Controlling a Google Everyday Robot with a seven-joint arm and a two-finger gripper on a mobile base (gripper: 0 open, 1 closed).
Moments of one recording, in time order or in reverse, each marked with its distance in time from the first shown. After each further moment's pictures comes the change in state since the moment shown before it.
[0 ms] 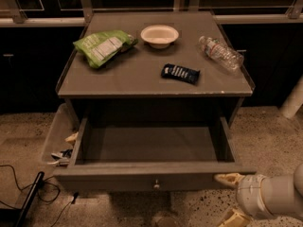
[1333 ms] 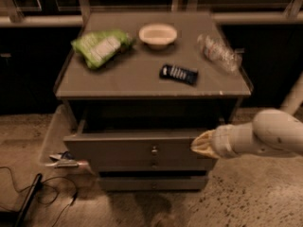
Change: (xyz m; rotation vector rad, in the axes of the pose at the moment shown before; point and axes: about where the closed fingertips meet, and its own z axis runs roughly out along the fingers) arm -0.054 -0.149 0.053 0.096 -0.068 -0.175
